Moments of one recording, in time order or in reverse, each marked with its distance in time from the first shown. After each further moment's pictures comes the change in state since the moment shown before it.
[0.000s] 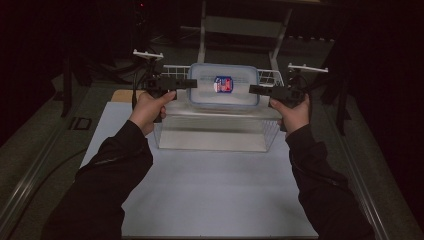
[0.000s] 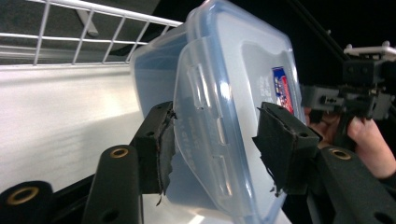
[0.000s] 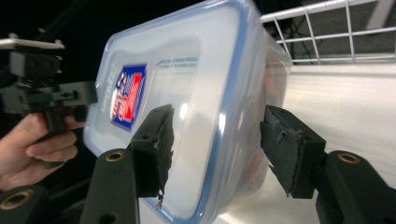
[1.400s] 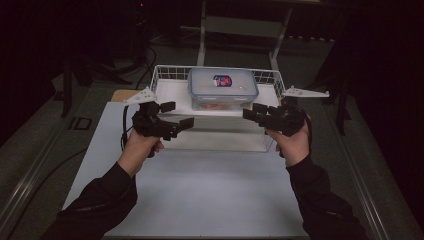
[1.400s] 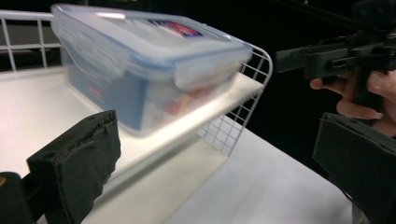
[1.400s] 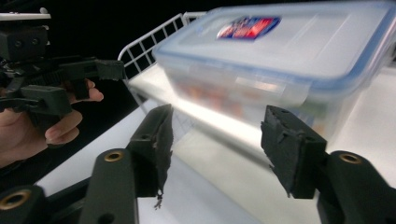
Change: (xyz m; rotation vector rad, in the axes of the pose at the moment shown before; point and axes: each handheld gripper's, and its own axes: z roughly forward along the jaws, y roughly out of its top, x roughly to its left) left arm -0.040 -0.100 -0.039 -0.147 0.015 0.417; right arm 0.056 -0.064 -0.025 -0.047 0.004 -0.319
